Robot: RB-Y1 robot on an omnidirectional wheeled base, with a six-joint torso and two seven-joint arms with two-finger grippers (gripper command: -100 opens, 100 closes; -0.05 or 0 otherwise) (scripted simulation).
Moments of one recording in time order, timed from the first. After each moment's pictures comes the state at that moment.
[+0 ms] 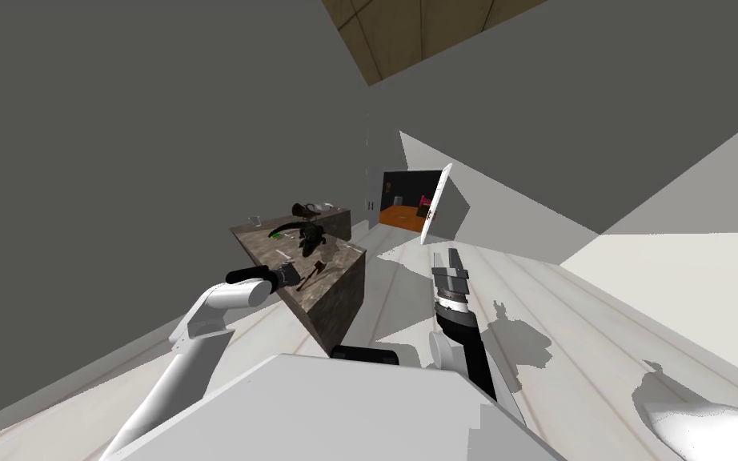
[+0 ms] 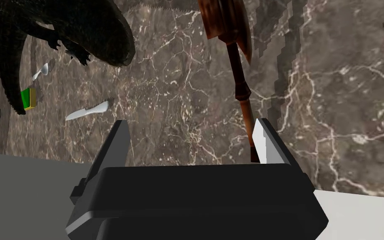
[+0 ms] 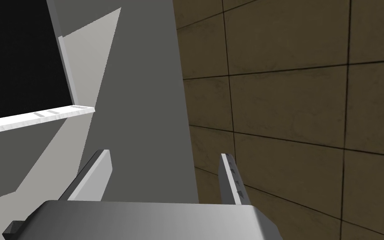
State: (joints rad) left arm 0.15 0.36 0.36 -2.13 0.44 1.15 0.65; right arm 0.48 0.02 0.02 -2.22 0.09 -0.52 -0.05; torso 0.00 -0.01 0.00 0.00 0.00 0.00
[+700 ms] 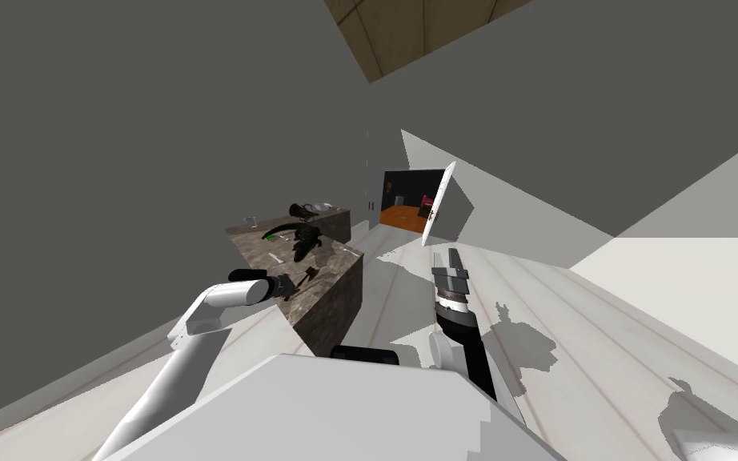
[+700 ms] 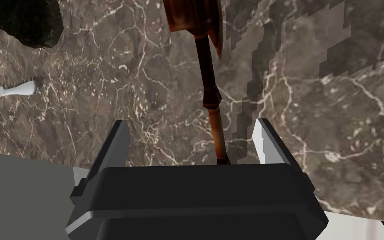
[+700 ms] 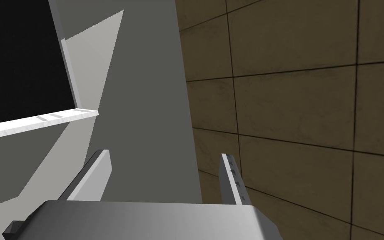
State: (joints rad) left arm 0.14 0.39 0.39 -2.03 0.48 1.33 0.72; right arm 0.48 0.02 0.02 -2.22 0.09 -0.52 -0.05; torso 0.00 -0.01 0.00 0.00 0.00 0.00
